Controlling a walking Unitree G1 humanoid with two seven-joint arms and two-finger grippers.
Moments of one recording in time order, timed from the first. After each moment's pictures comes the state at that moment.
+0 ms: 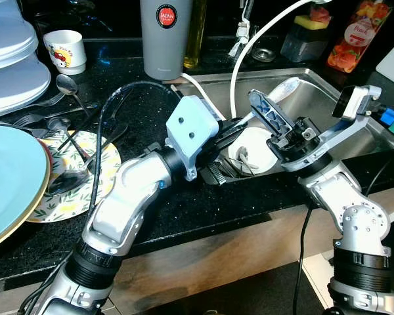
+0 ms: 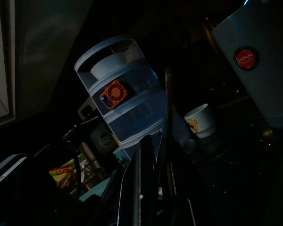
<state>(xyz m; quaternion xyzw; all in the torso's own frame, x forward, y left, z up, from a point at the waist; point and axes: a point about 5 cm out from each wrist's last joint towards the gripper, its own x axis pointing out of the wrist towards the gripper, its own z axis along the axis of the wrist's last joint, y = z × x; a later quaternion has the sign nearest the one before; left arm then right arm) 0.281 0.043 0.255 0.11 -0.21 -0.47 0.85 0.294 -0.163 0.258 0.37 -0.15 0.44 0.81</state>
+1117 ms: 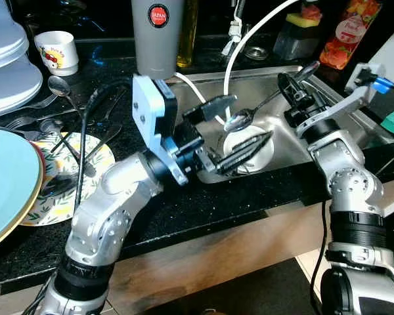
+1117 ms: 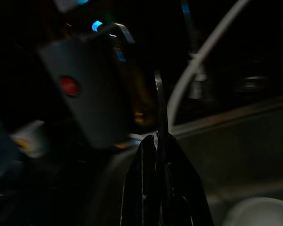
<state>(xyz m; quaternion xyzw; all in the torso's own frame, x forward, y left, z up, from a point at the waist) 0.261 0.067 0.289 -0.07 -0.25 -0.50 0.83 0.363 -0.193 0.269 0.20 -0.15 0.19 0.95</state>
